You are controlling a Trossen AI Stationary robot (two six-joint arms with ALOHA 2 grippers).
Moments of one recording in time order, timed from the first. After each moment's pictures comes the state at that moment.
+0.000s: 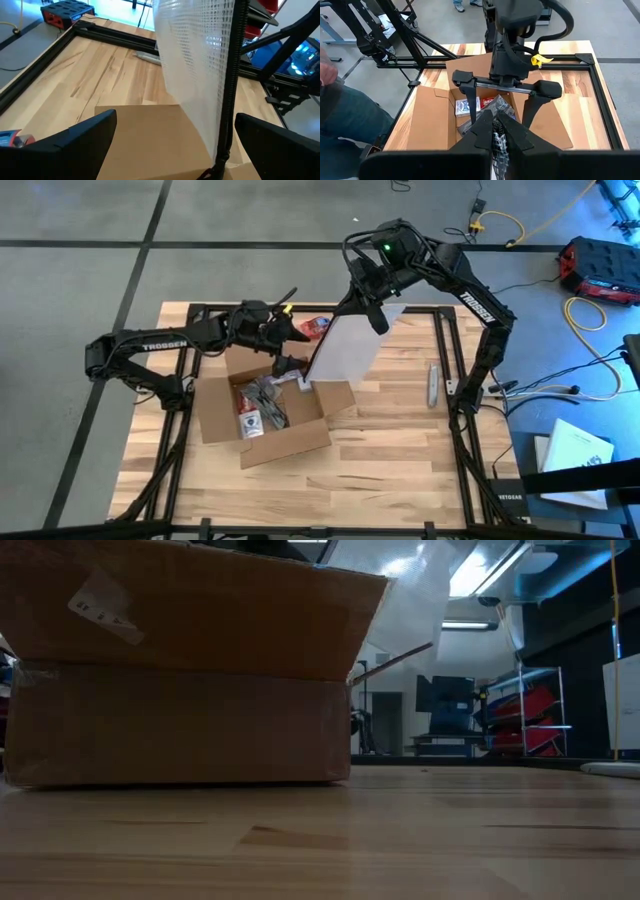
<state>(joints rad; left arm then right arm) 0.32 1.33 1.03 -0.12 0.31 -0.08 -0.43 1.77 2.33 -1.20 -0.65 -0.22</state>
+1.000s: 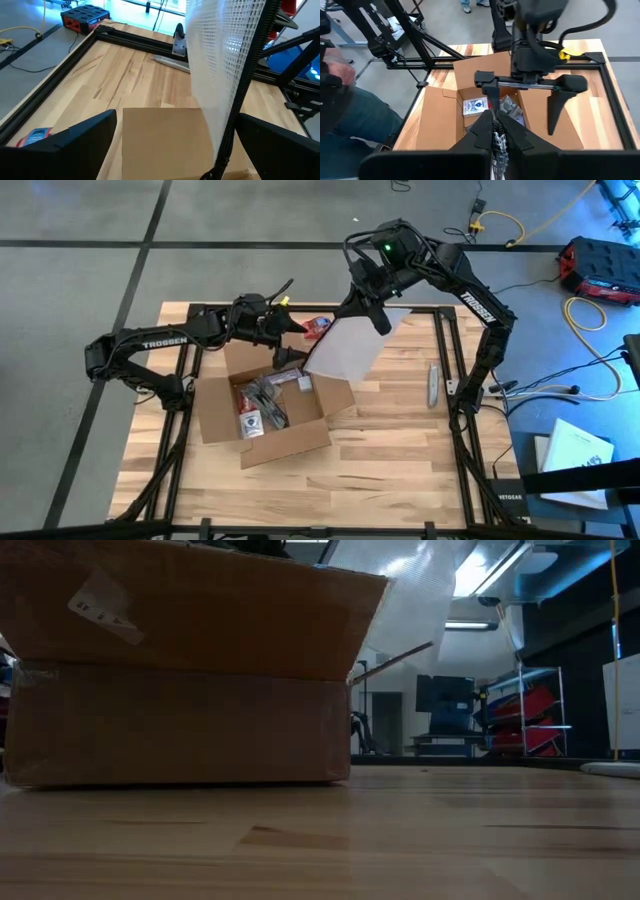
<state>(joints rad) 0.38 1.33 1.03 -0.12 0.30 -0.05 -0.43 1.77 2.33 -1.21 -0.69 -0.21</state>
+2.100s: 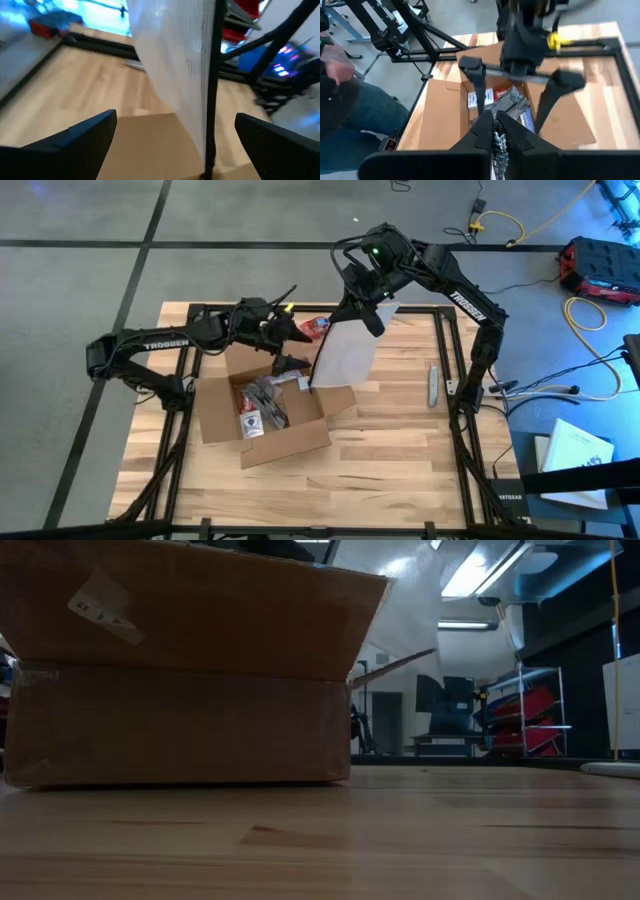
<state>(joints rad) 0.33 1.34 1.03 -0.08 0.41 -0.09 -0.43 1.82 2.33 -1.22 -0.71 -0.21</state>
